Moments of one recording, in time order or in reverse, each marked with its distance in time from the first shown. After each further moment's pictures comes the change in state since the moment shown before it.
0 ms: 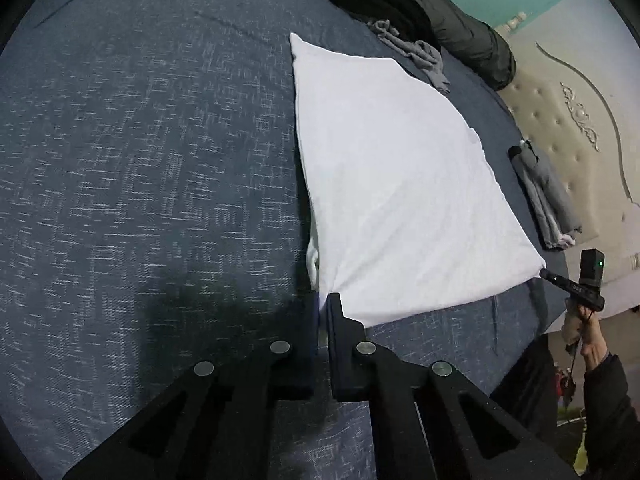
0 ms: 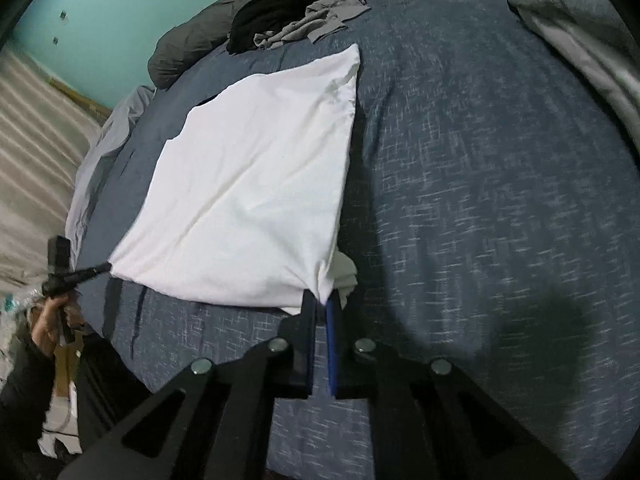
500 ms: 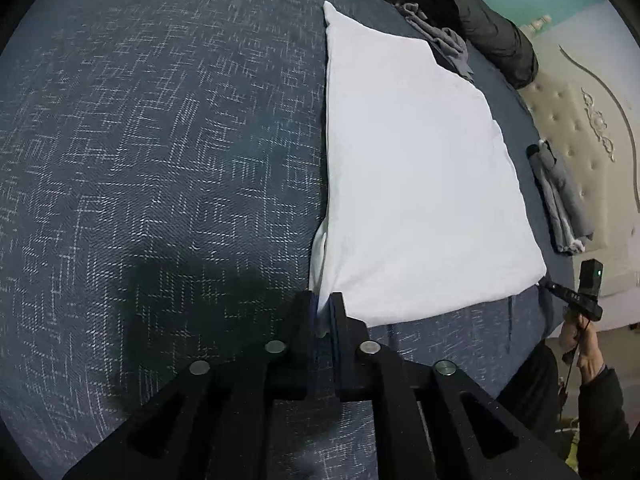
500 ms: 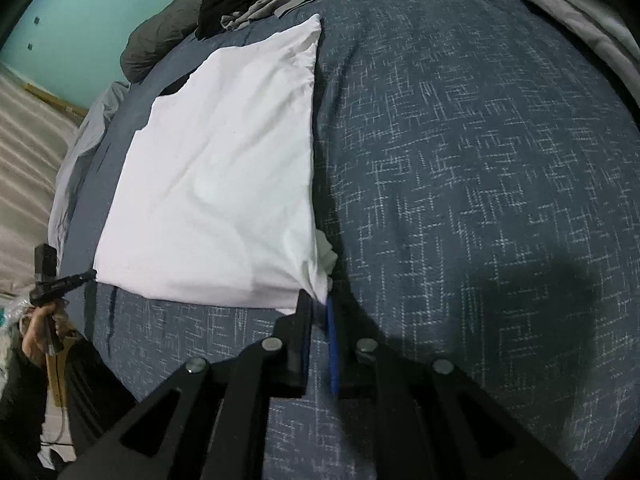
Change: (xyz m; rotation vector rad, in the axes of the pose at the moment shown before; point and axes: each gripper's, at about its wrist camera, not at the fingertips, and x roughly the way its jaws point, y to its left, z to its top) left arm 0.019 0.013 -0.002 -0.074 0.042 0.009; right arm 0.028 -0.015 -0.009 0.069 0.056 -0.062
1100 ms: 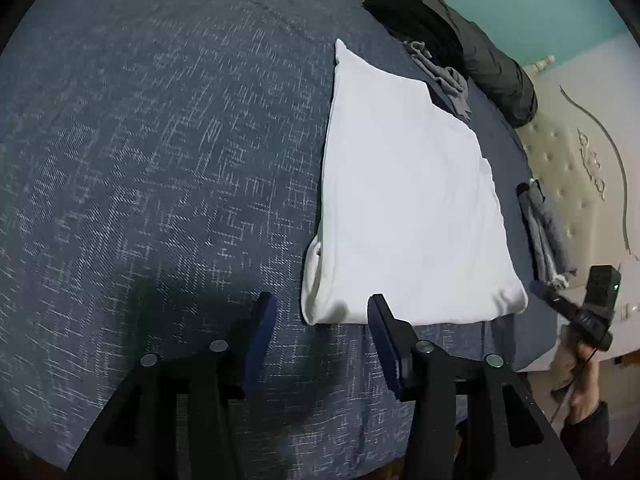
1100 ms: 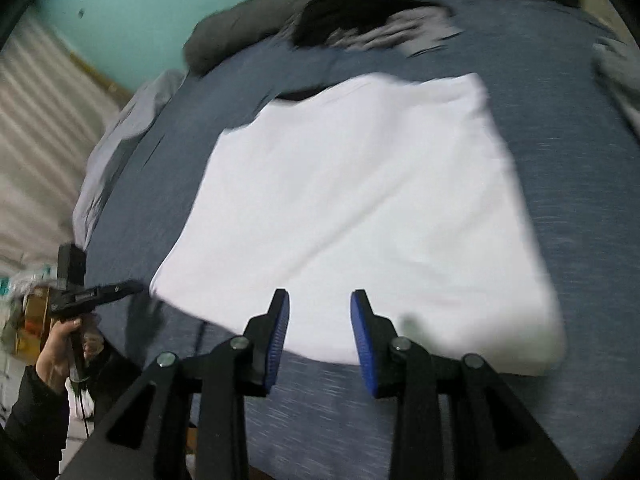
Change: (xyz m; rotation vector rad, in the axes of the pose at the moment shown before) left arm -0.020 -0.004 -0.015 -0.102 -0.094 -0.037; right arm 0.022 0.191 0.022 -0.177 -0.066 0.067
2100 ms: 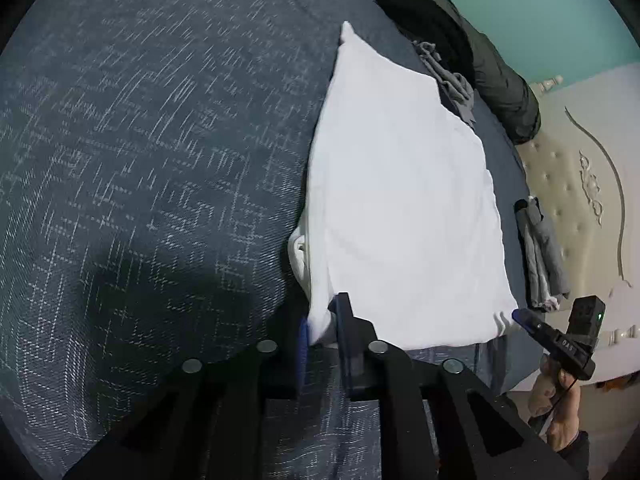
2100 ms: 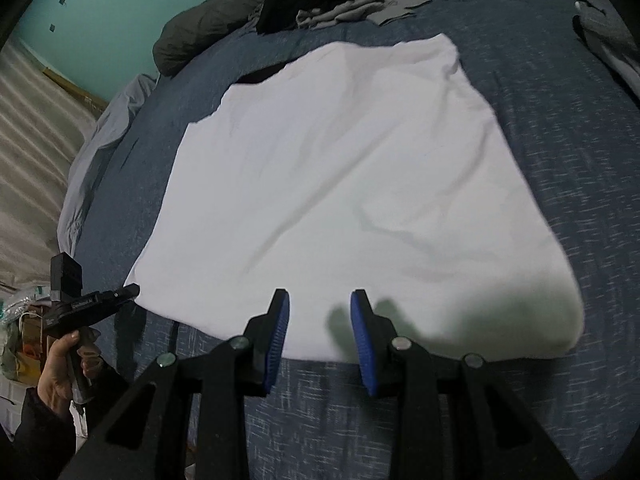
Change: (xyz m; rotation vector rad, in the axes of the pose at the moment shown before) left arm 0.045 -0.014 0.004 -0.068 -0.015 -0.045; right arm 0.003 -0.045 -0.012 0.109 0.008 -0.030
